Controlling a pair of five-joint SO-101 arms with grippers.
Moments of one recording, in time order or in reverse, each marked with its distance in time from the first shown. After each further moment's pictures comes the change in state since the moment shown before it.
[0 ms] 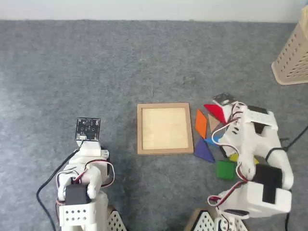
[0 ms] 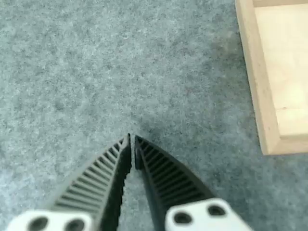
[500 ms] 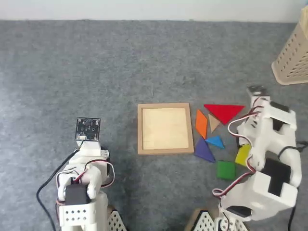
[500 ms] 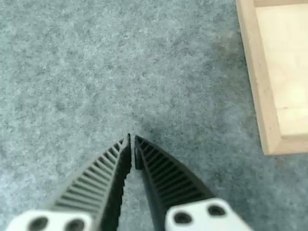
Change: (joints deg) left arm 0.0 0.0 0.0 0.0 0.0; right arm 9.4 2.5 -9.6 -0.6 -14.2
